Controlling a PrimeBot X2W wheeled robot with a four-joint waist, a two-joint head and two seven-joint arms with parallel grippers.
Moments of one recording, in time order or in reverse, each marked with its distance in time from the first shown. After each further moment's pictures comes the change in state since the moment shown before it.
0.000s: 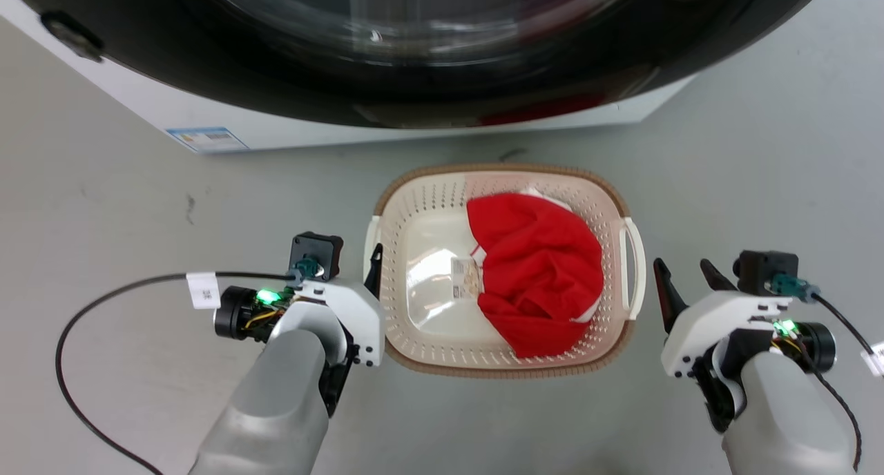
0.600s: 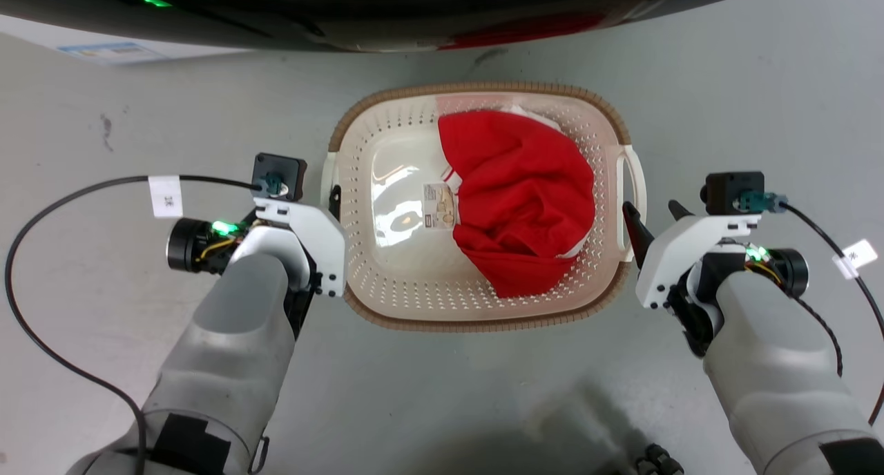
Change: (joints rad) left arm -0.242 0.045 -0.010 0.215 -0.010 -0.003 0.065; right arm -0.309 0.000 0.111 0.344 0.061 0.000 -0.016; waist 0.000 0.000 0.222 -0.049
